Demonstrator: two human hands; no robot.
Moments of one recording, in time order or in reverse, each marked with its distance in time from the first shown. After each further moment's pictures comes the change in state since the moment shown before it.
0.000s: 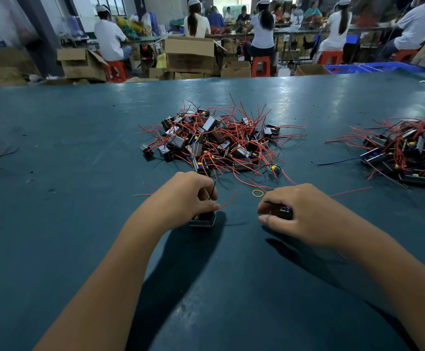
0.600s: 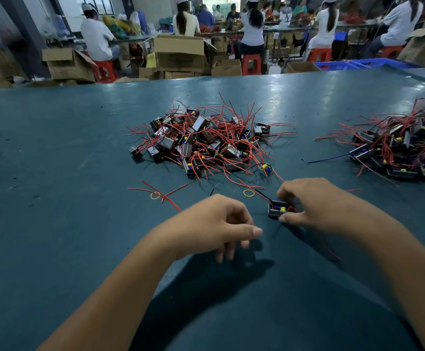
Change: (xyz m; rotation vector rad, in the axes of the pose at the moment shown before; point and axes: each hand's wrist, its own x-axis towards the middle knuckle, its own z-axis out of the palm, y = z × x) left_hand -0.015 0.053 0.032 -0.653 -0.411 0.020; right_hand 0.001 0.025 -0.018 -0.293 -0.208 0.342
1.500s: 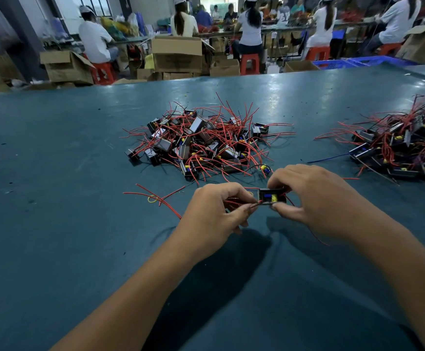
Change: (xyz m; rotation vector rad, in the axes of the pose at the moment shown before) left_hand 0.018 -0.008 0.011 0.023 0.491 0.260; right_hand -0.010 -0.009 -0.004 0.066 0.393 -0.243
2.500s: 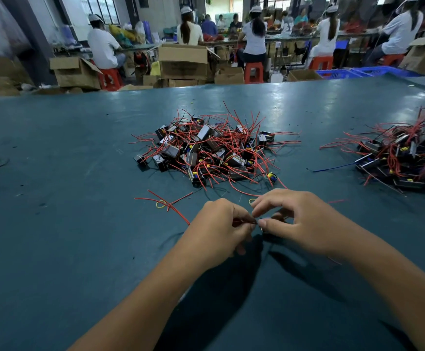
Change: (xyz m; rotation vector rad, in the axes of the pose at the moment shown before) left_hand -0.005 0.002 -0.006 0.242 -0.154 -0.176; right_hand 0.002 -0.015 0.020 0.592 -0.085 0.077
